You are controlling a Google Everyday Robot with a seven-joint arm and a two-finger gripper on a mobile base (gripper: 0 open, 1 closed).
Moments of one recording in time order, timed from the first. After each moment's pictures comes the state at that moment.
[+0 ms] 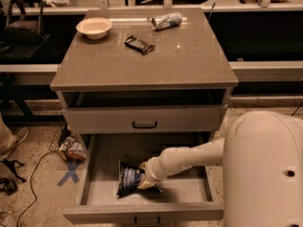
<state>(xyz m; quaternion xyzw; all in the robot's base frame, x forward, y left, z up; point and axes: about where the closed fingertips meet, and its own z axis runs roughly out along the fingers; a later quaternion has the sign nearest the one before) 0.527 0.042 0.377 -0.68 0.67 0.15 0.25</state>
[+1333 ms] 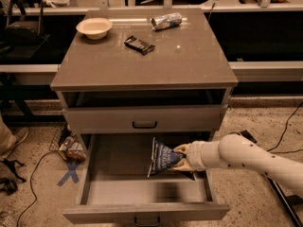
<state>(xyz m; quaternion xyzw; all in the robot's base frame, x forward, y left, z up) 0.525 -0.100 0.549 -0.64 0.66 0.10 0.37</state>
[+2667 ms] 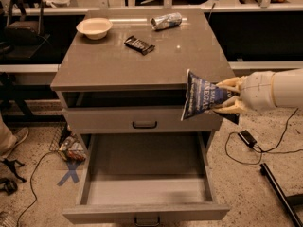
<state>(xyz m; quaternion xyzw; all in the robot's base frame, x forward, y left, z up) 0.552 -0.196 0.832 -0.65 0.59 0.05 0.47</state>
